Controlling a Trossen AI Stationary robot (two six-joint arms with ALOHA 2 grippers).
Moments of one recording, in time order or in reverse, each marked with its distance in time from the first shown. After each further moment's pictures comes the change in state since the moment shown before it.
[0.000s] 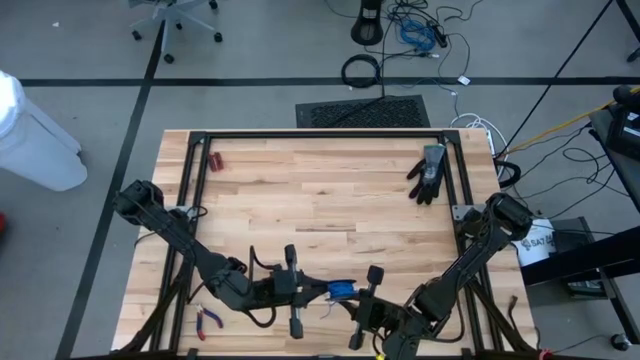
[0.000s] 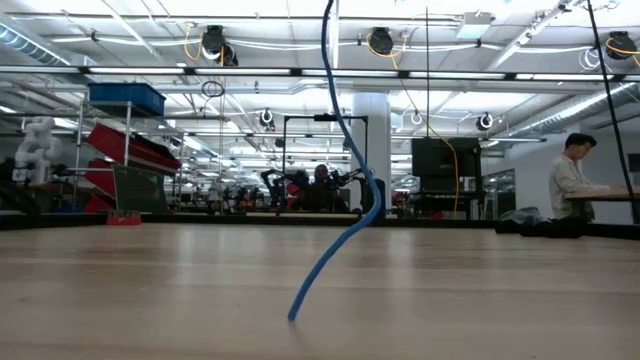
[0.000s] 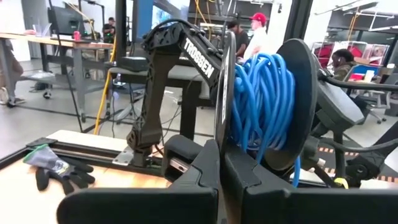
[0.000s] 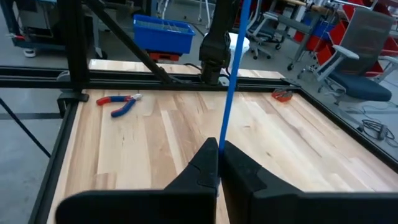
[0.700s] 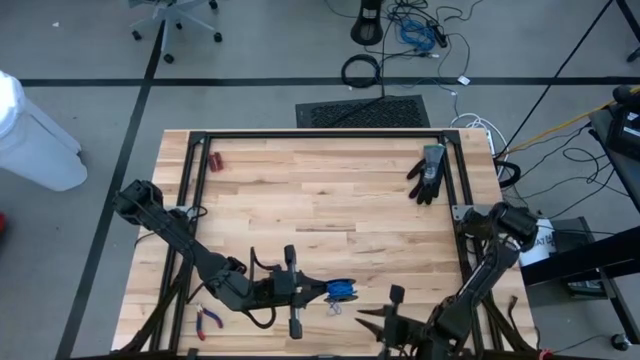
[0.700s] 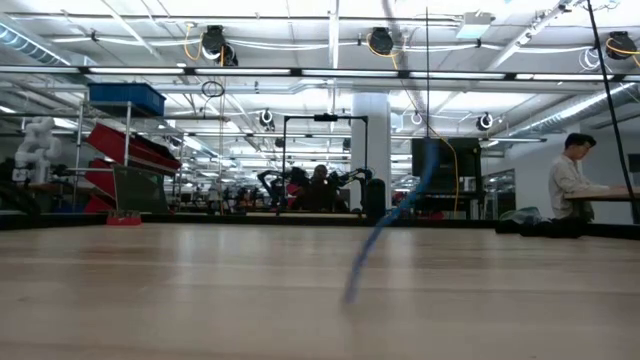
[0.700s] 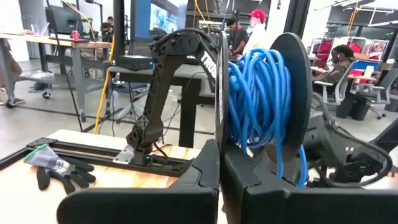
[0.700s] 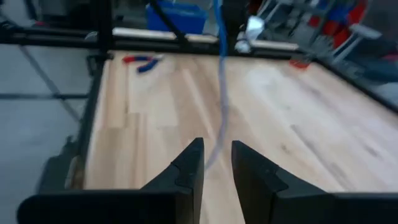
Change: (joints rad) left arm 0.000 -0.001 0.000 -0.028 0.004 -0.004; right arm 0.171 0.042 -0.131 -0.082 0.068 0.300
